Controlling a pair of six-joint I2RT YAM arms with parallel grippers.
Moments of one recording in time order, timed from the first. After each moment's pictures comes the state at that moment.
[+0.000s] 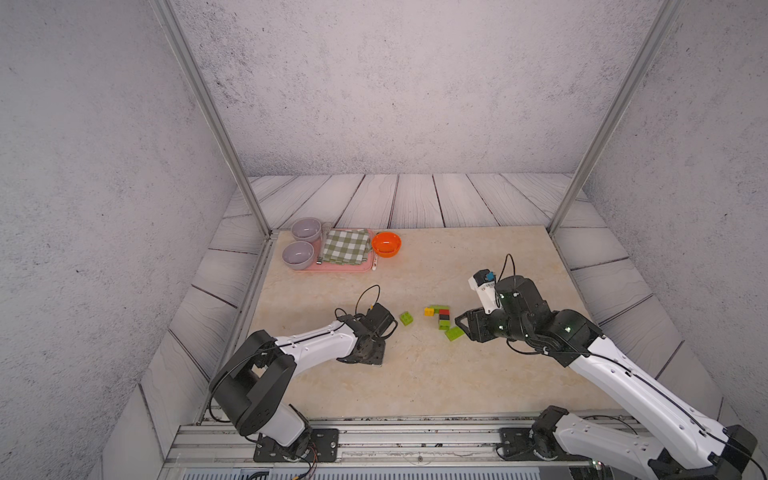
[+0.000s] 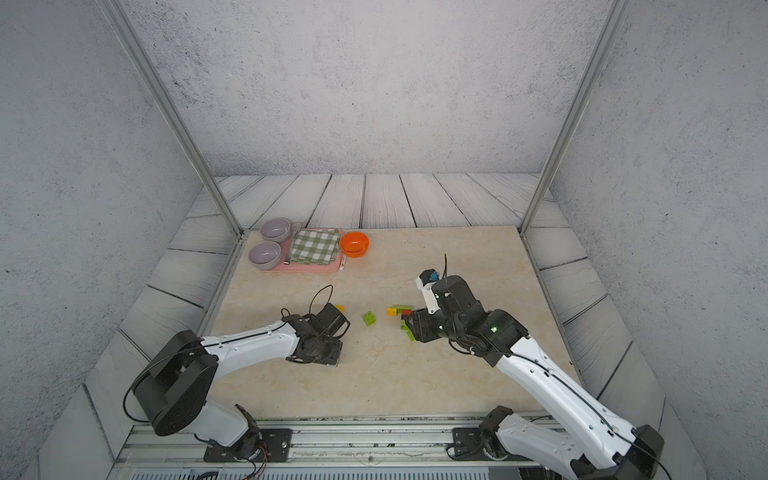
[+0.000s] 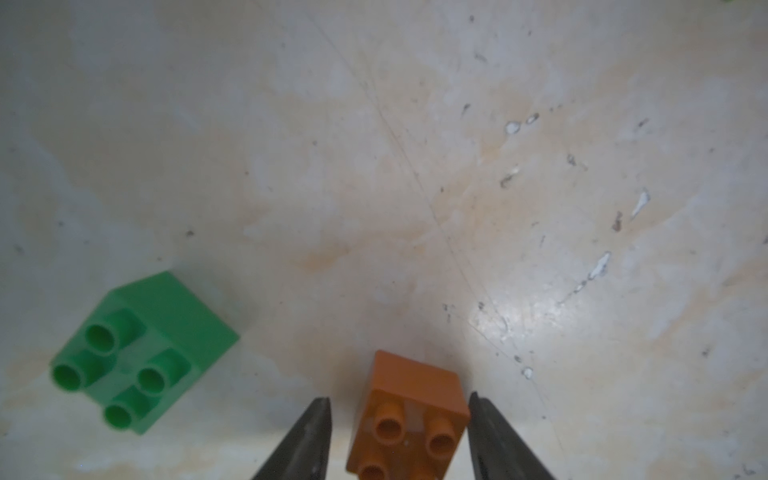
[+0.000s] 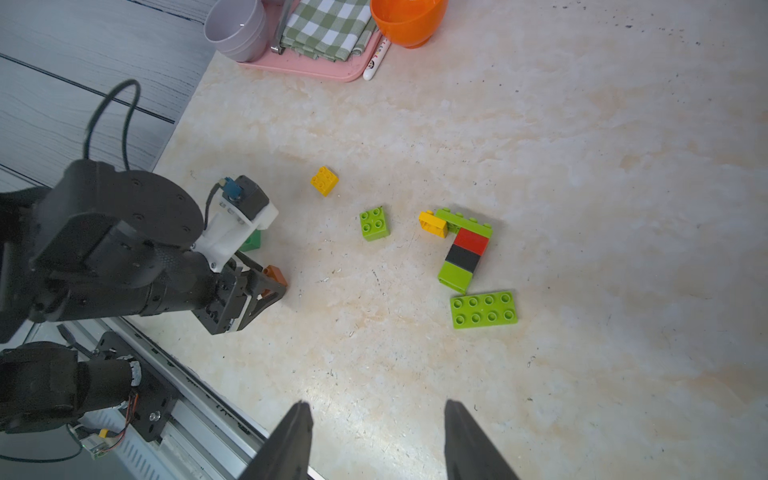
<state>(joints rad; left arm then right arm) -0.75 1.53 0.79 -0.61 -0.10 -0.53 0.68 1.01 1.04 -0.82 -0.09 0.36</state>
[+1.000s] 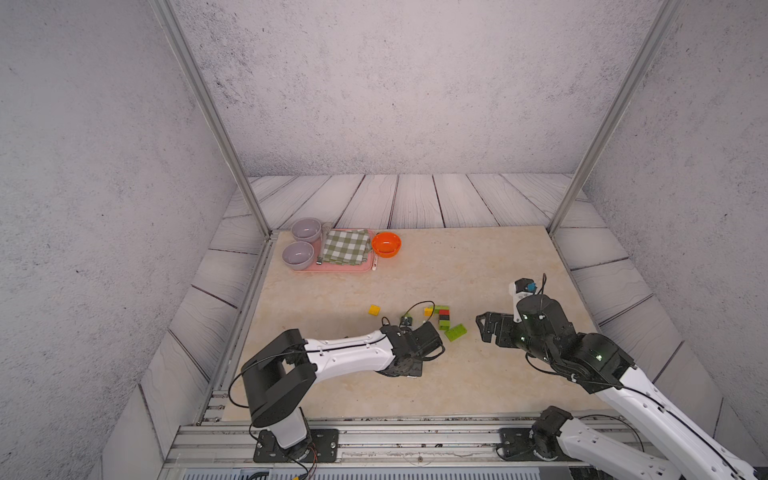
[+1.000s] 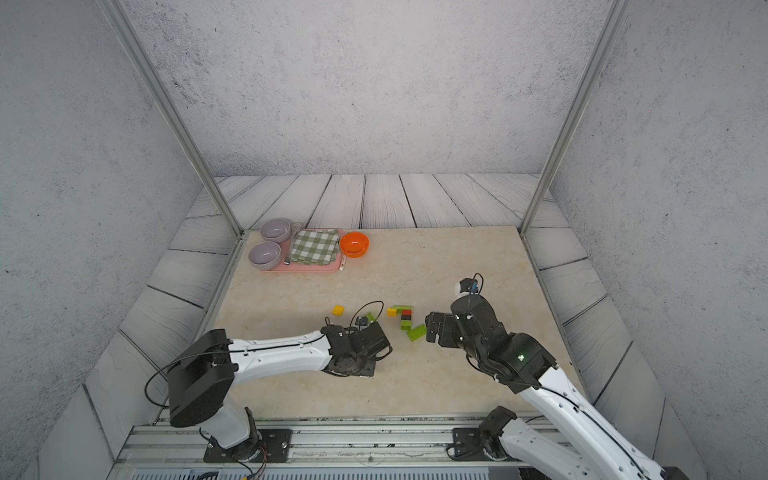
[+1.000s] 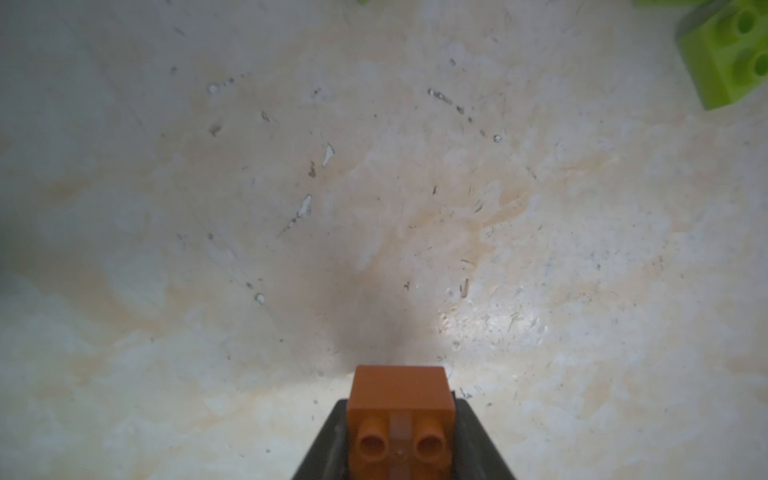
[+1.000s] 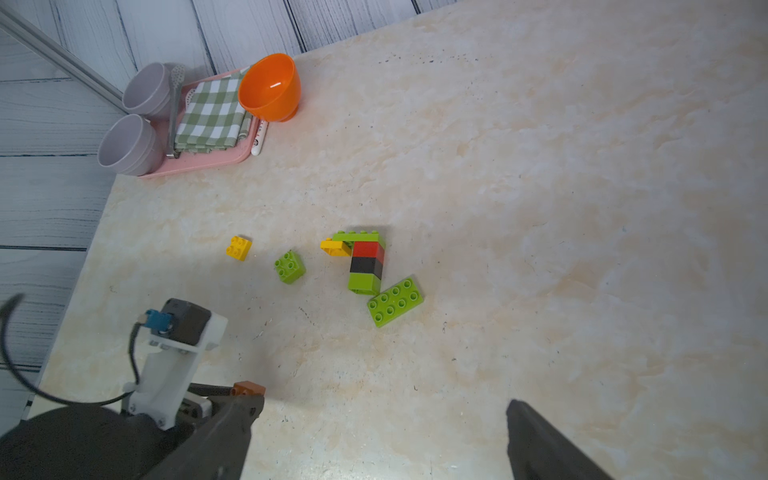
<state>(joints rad) -1.11 1.70 1.07 -0.73 -0.19 -0.95 0.68 0.80 0.95 -0.91 0.21 0.61</state>
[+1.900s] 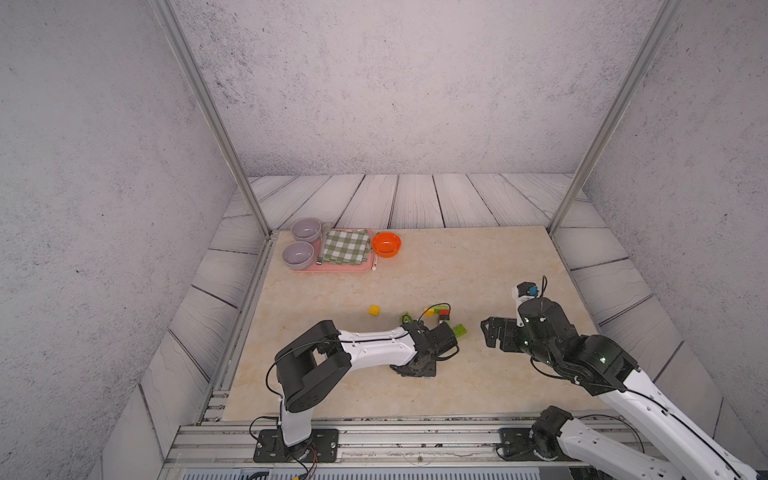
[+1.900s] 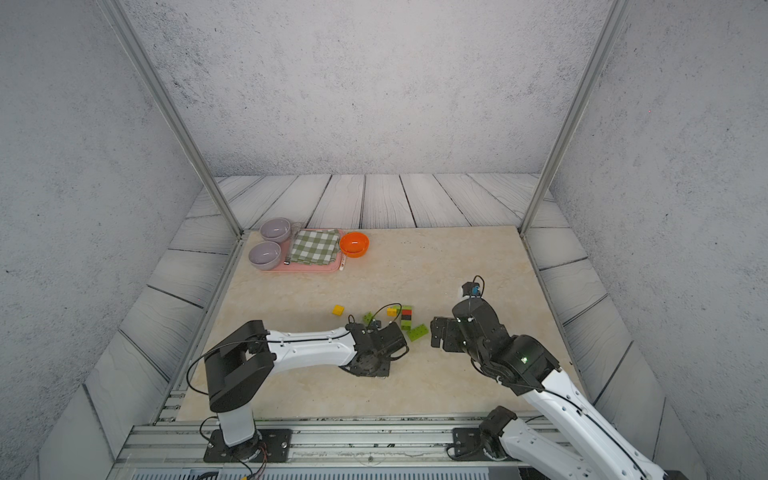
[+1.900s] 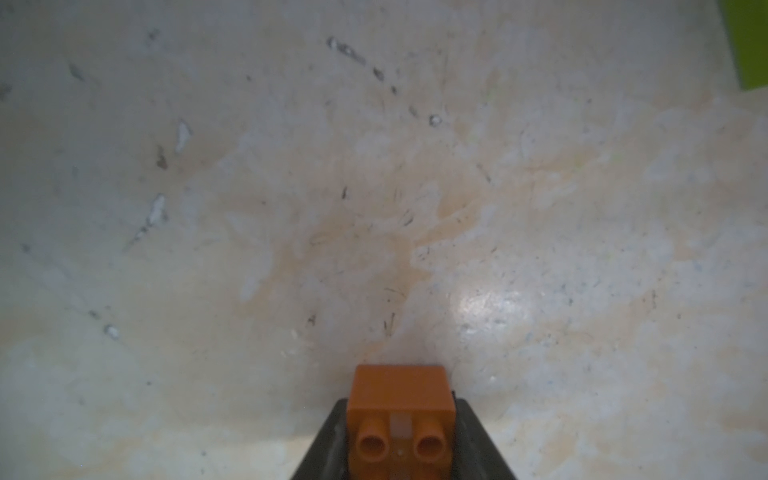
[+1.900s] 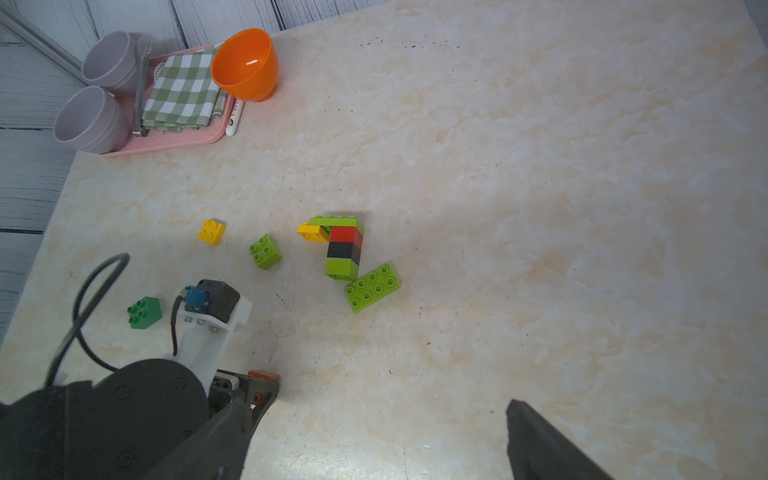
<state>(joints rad) -1.13 1.85 1.17 -0.71 -0.12 -0.99 0.68 0.79 0.95 -0.97 0.24 0.59</state>
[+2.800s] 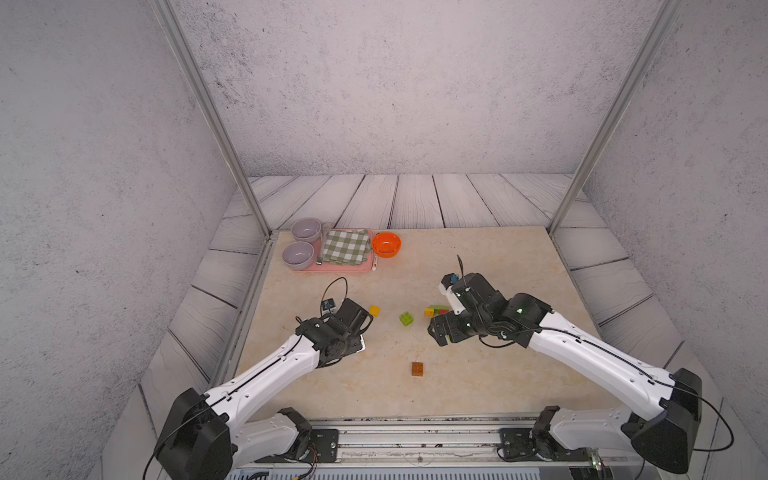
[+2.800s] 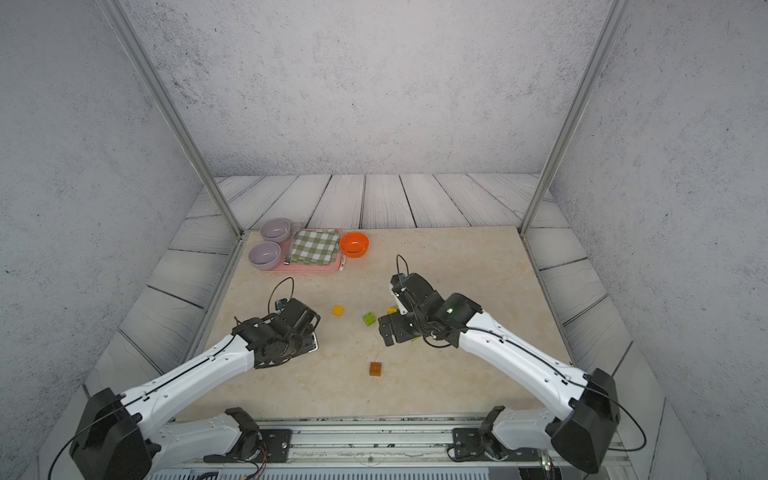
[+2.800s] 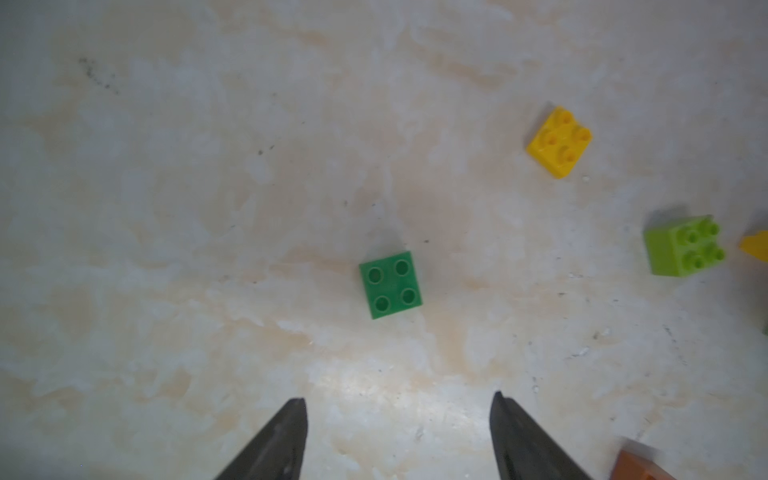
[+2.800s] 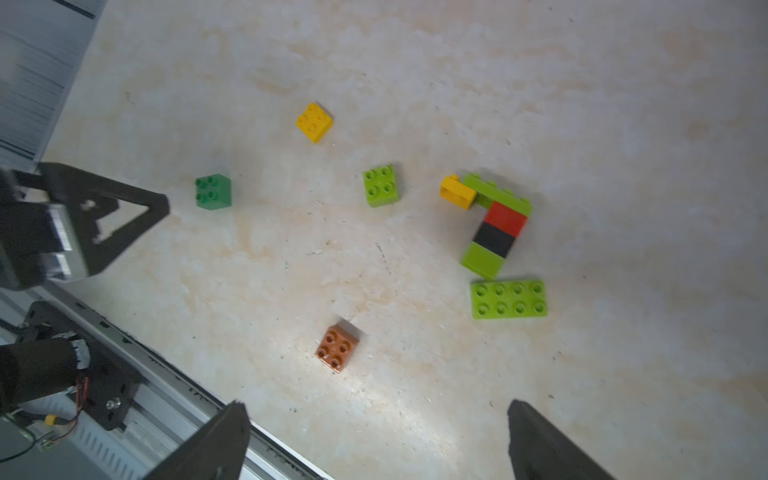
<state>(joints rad) -0.62 1.17 0.75 -0.82 -0.26 -0.94 0.87 1.31 1.21 -0.84 -0.01 0.39</state>
